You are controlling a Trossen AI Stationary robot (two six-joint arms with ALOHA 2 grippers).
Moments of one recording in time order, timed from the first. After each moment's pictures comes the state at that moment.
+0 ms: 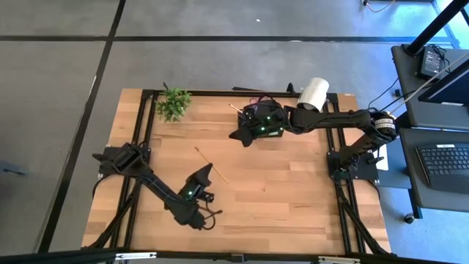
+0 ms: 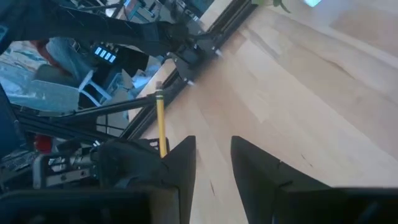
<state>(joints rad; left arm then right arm) -0.66 2.02 1.36 -1.57 -1.42 -0.34 -0.16 1.58 1.19 -0.05 -0.23 0.78</state>
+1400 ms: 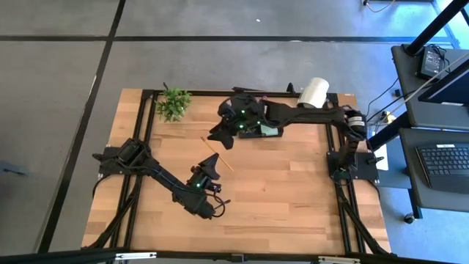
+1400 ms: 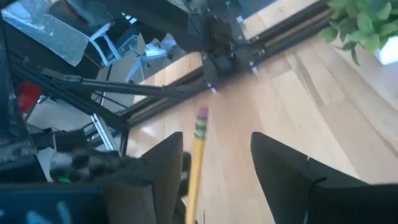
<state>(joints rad) -0.54 2.02 1.39 -1.57 -1.57 -0.15 -0.15 1.87 1.60 -0.17 -0.34 0.47</state>
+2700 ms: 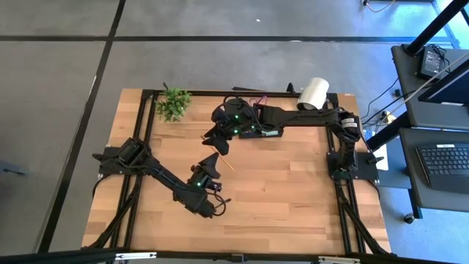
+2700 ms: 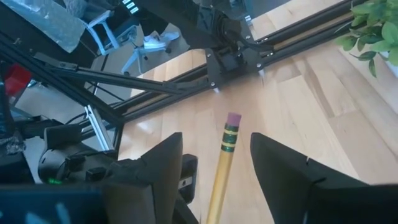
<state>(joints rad) -0.53 2.02 1.39 -1.57 -1.57 -0.13 -0.11 1.94 1.69 -0.21 -0.31 0.40</state>
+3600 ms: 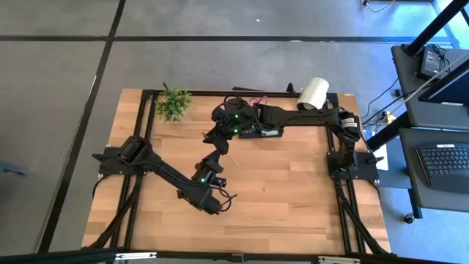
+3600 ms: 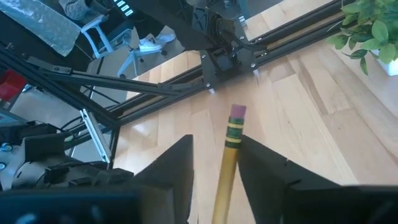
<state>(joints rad) -0.48 2.02 1.46 -1.57 -1.57 -0.15 -0.11 1.94 1.69 -0.22 -0.30 0.41</state>
